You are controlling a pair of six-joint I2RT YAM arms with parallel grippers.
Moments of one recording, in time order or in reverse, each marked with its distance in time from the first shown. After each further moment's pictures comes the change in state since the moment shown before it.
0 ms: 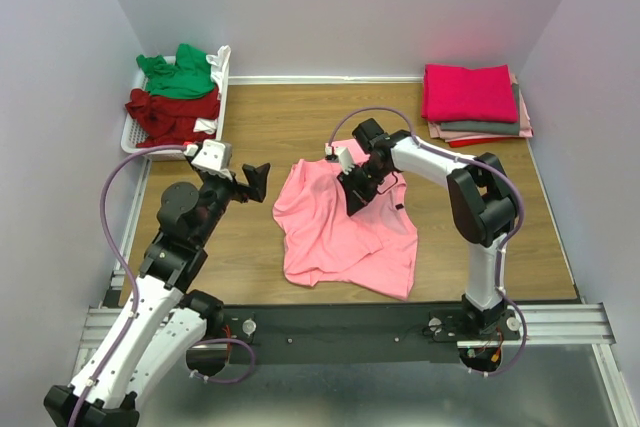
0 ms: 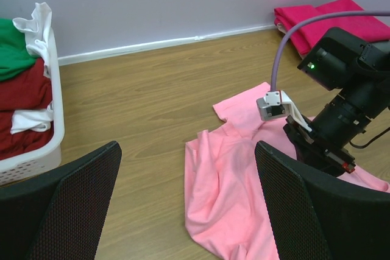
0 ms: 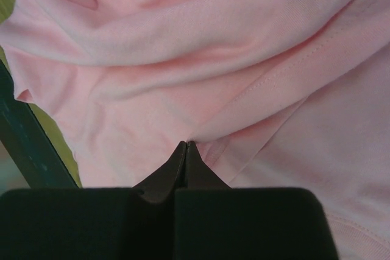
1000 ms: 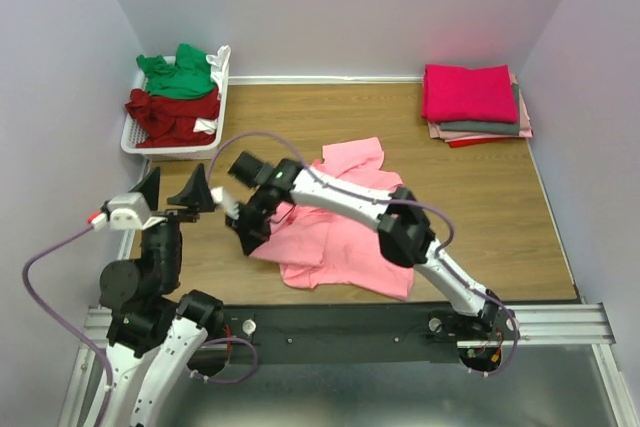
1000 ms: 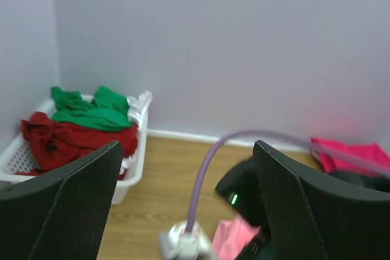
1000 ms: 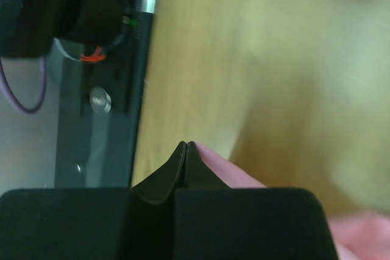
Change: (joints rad) left arm 0.018 -0.403 -0.013 -0.005 -0.304 -0.014; right arm 0.496 0.376 0.777 -0.148 -0.132 -0.013
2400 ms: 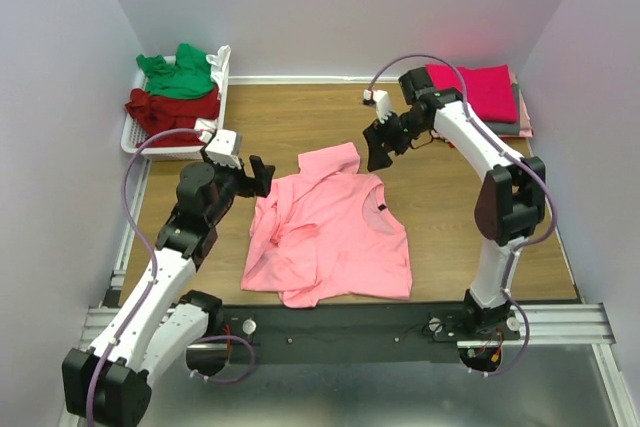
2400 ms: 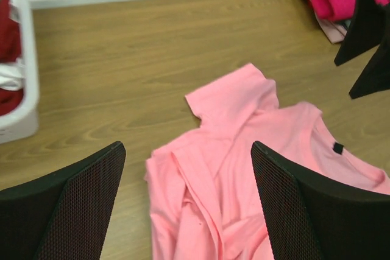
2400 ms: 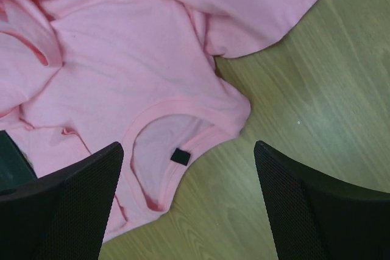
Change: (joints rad) left arm 0.072 0.565 -0.016 0.040 0.393 -0.053; right arm -0.715 -0.411 -0.455 -0.047 0.182 -0.109
